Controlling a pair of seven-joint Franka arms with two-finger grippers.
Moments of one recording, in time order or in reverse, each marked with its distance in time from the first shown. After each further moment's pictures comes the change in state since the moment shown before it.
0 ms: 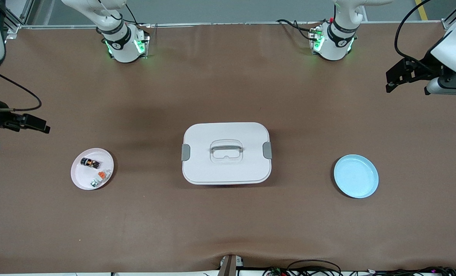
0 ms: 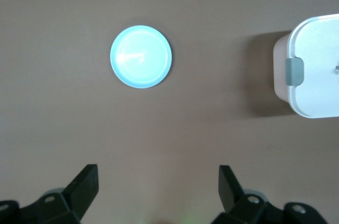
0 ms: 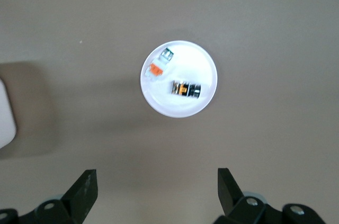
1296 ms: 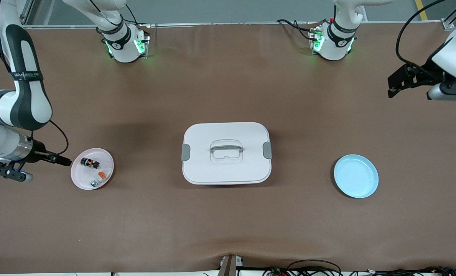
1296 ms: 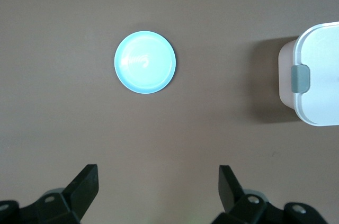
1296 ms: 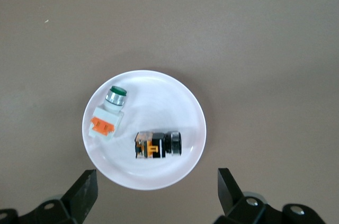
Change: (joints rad) left arm 0.000 0.038 0.003 0.011 0.011 0.029 0.000; right arm -0.070 0.217 -0.004 -0.219 -0.004 0.469 0.132
